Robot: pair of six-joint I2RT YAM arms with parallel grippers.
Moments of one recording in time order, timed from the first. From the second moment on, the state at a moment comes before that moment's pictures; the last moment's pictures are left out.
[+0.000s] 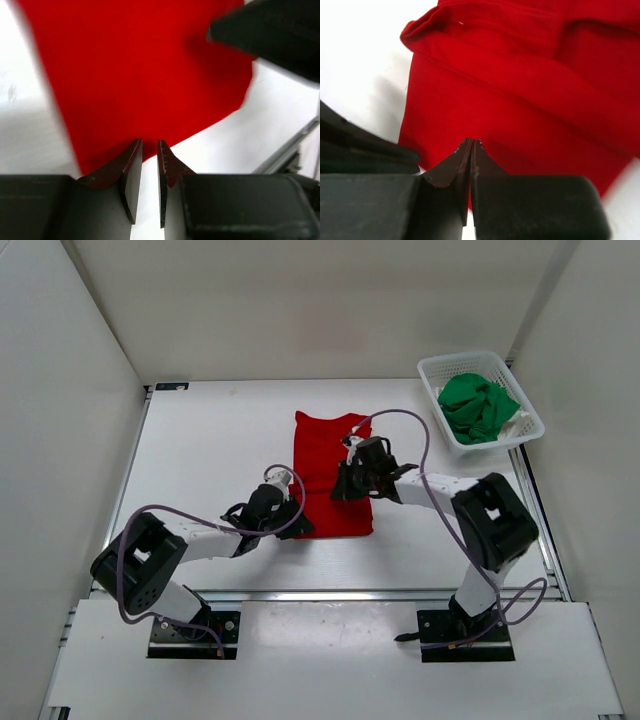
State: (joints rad) left arm -0.67 1.45 0.51 0.30 0.14 -0.81; right arm 0.55 1.69 0.94 -0.01 -0.34 0.44
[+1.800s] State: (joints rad) left arm -0.66 1.28 0.34 0.25 0.04 -0.75; right arm 0.40 1.22 0.42 0.15 -0.33 0.55
